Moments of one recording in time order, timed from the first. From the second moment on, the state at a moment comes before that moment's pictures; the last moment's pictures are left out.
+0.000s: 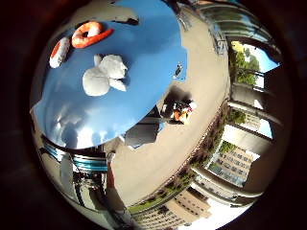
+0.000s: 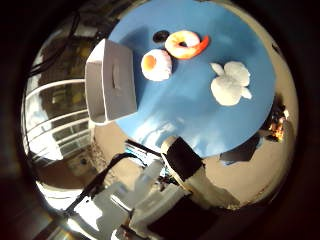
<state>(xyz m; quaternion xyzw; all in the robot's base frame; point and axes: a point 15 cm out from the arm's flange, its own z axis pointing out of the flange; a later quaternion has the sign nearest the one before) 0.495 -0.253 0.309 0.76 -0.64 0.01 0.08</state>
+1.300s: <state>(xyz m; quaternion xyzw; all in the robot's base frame) 0.479 -0.290 0.145 0.78 -0.60 -0.10 0.15</state>
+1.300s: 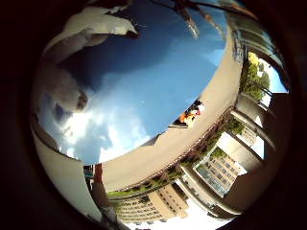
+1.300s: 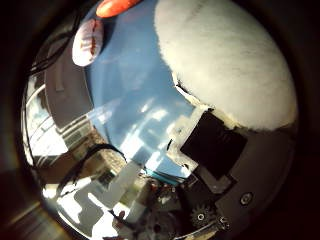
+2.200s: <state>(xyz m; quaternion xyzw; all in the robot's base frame) 0.460 0.139 0.455 0.94 -0.34 0.06 -0.03</state>
